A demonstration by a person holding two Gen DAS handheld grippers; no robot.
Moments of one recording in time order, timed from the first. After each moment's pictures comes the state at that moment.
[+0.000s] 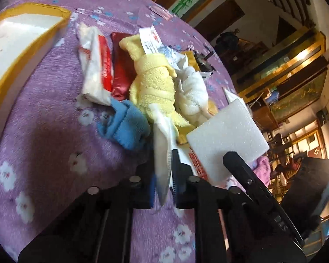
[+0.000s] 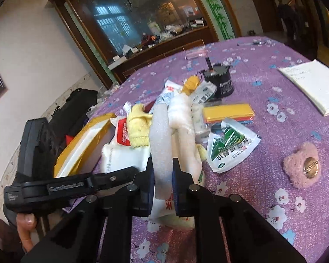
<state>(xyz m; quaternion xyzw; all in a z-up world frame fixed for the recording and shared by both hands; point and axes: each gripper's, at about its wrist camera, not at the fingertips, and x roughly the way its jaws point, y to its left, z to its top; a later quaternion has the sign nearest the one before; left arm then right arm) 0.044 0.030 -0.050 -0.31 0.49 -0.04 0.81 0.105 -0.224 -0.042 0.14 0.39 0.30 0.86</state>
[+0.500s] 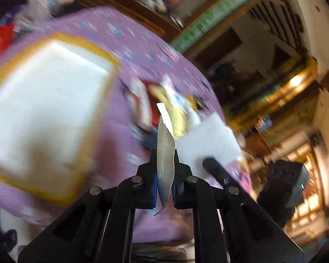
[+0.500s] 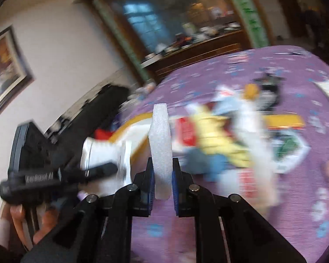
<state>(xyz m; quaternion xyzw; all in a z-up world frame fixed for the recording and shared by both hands) -0.055 0.125 0.026 -0.33 0.40 0.02 0.85 0.071 -0.150 -0.003 0.13 0.37 0.42 0.82</state>
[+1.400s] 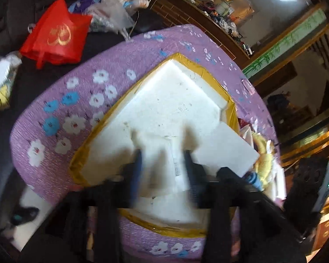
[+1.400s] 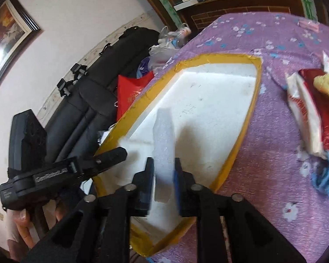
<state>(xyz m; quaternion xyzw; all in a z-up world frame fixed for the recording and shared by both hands) -0.058 0.224 -0.042 -0.36 0.39 0.18 0.83 0.086 0.031 -0.039 0.05 0.49 0.48 0.73</state>
